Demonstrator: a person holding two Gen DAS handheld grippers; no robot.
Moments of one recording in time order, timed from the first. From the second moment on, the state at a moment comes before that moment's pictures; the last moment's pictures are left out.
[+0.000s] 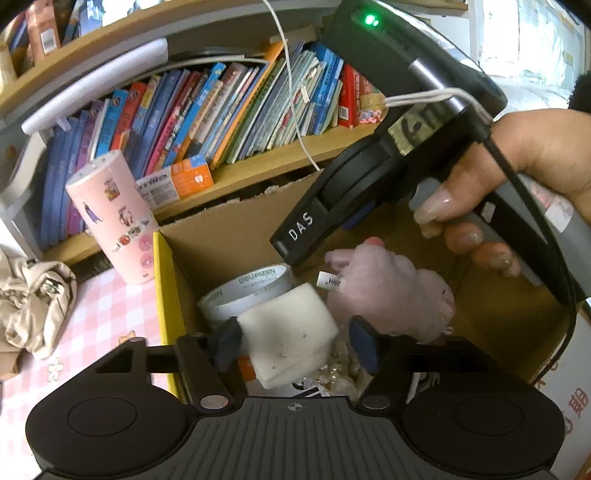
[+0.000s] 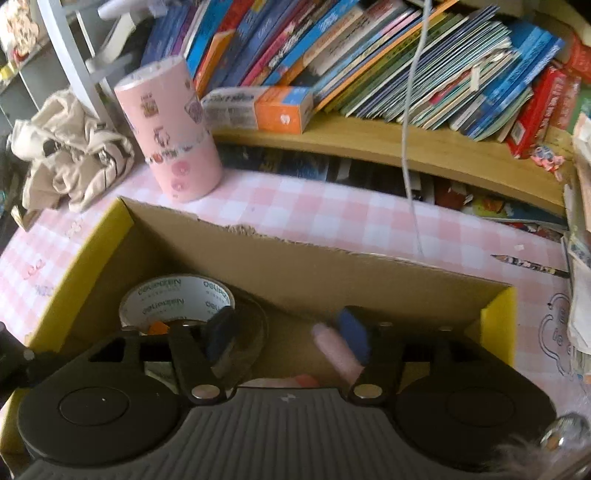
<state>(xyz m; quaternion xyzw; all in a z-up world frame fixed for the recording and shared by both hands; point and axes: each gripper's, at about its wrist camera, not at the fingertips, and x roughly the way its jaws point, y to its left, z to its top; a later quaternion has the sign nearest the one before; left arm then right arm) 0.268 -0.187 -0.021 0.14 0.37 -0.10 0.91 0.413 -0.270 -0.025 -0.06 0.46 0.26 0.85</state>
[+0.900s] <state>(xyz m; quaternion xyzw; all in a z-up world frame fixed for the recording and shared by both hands) 0.163 -0.137 0.045 0.09 0.26 -0.03 0.96 0.277 -0.305 0.048 -0.03 0.35 0.22 0.91</state>
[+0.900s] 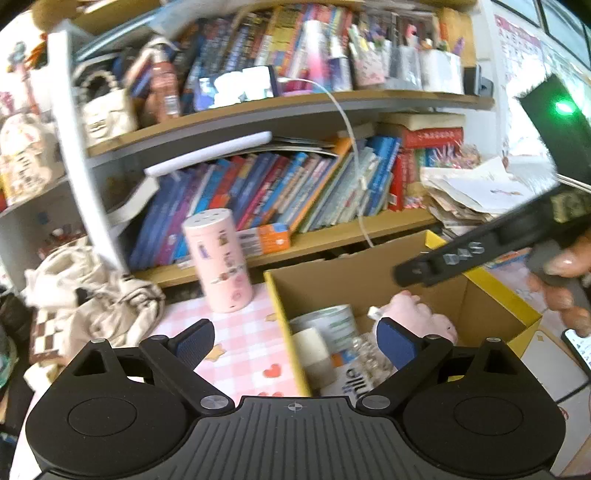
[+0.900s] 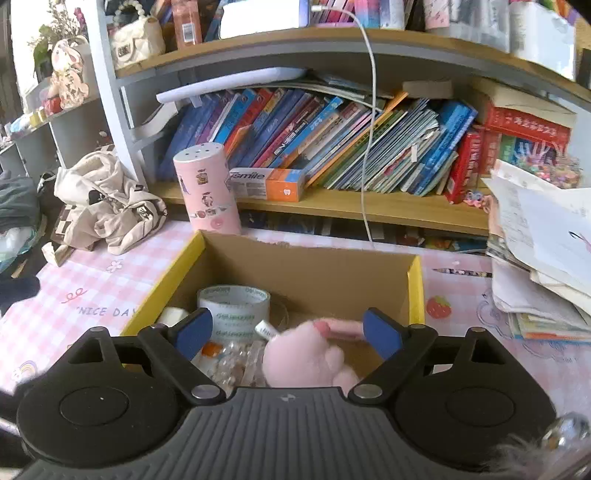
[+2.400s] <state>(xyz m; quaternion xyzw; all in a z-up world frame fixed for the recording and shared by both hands) 0.020 -0.057 -0.002 0.02 0.32 -0.01 0.95 0.054 -0.249 -0.012 -0.06 0.38 0.12 0.91</state>
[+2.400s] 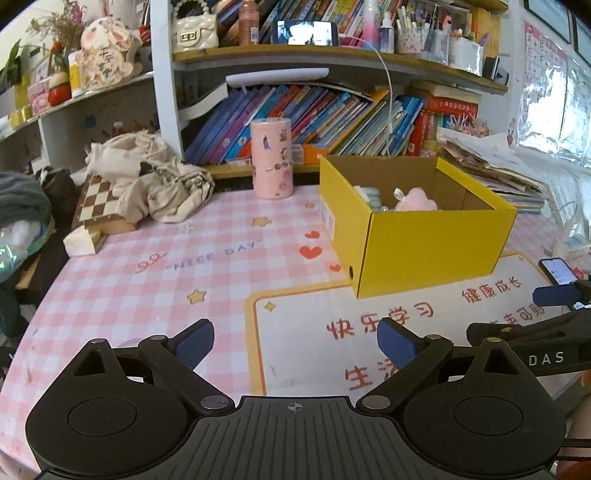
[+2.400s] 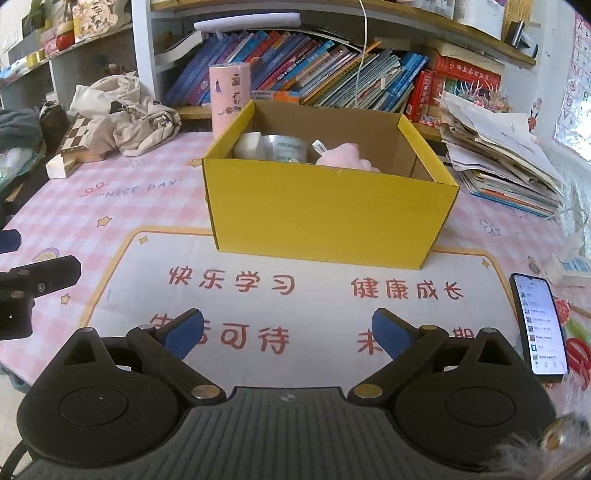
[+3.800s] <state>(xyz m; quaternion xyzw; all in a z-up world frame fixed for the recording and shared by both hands) 0.005 -0.051 -0.009 0.02 0.35 -0.03 0.94 0.035 -0.243 -0.016 -0.06 0.40 0.10 0.91</state>
